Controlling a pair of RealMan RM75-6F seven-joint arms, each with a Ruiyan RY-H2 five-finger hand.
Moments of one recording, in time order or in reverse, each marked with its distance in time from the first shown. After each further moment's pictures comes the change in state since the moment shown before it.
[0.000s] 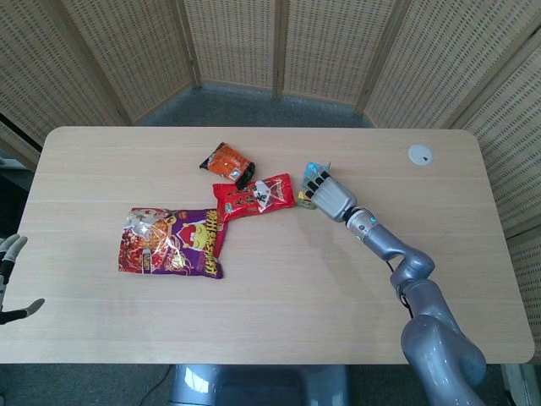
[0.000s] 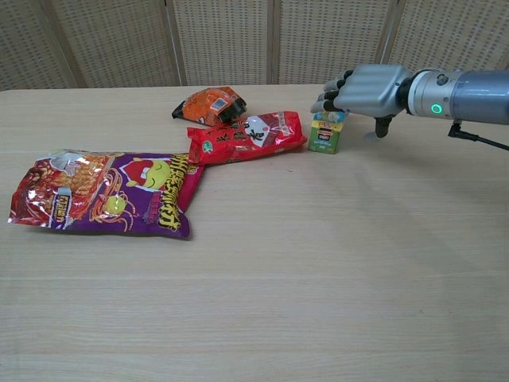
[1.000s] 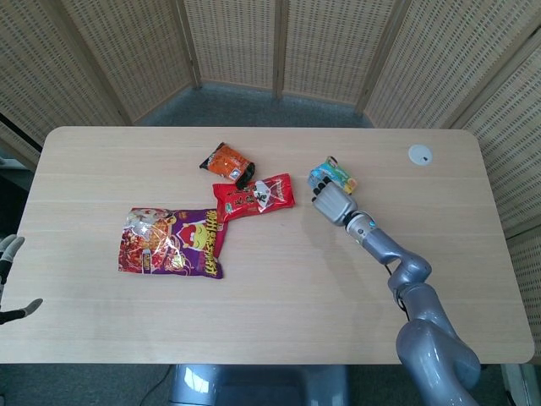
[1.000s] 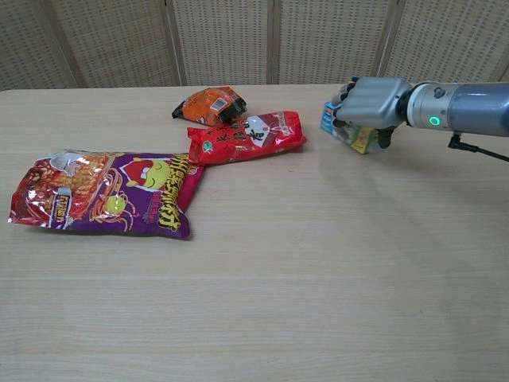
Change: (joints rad) left arm 0.003 0.000 -0.002 -0.003 -0.011 -0.002 0.003; right arm -0.019 -0.034 -0.034 0.042 0.019 -0.048 0.002
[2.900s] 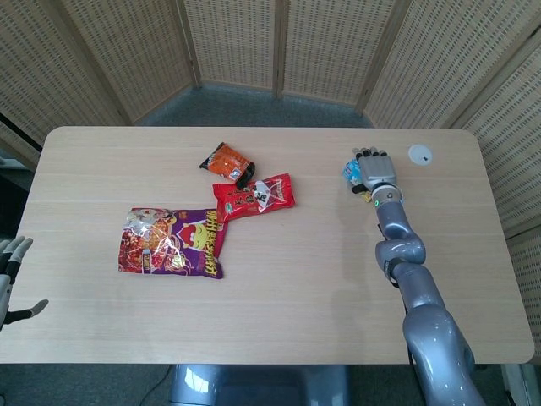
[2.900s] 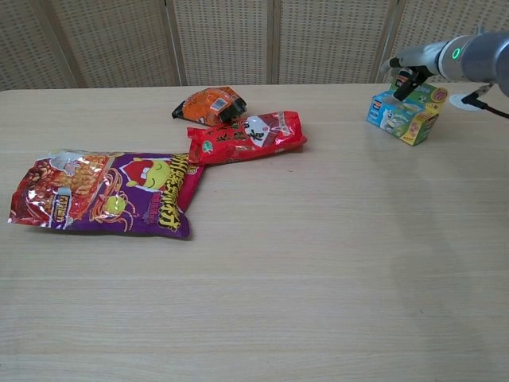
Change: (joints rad) left arm -0.013 -0.020 0.005 0.005 -0.004 -0.024 0.026; right arm 0.095 0.048 0.456 -0.014 0.522 -0.497 -0.087
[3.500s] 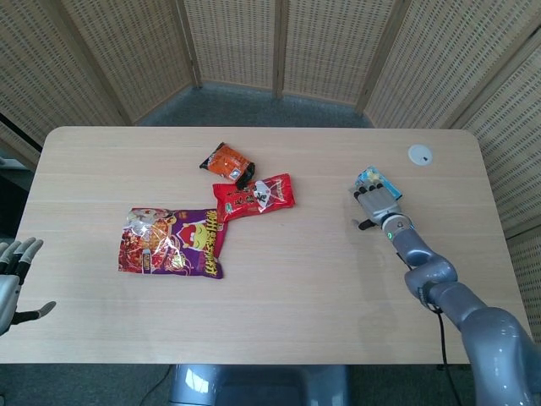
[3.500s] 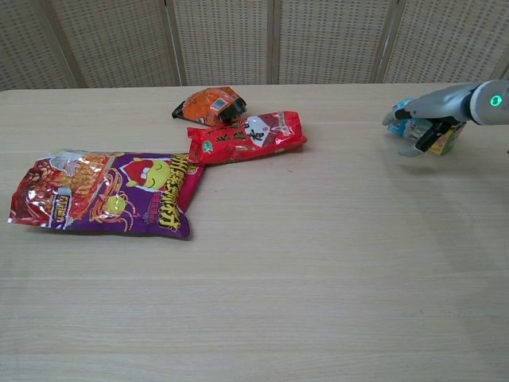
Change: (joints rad) left arm -0.012 0.001 0.011 -0.005 0.019 -0.020 -0.015; right arm -0.182 0.289 -0.192 -0.557 -0.168 0.085 0.020
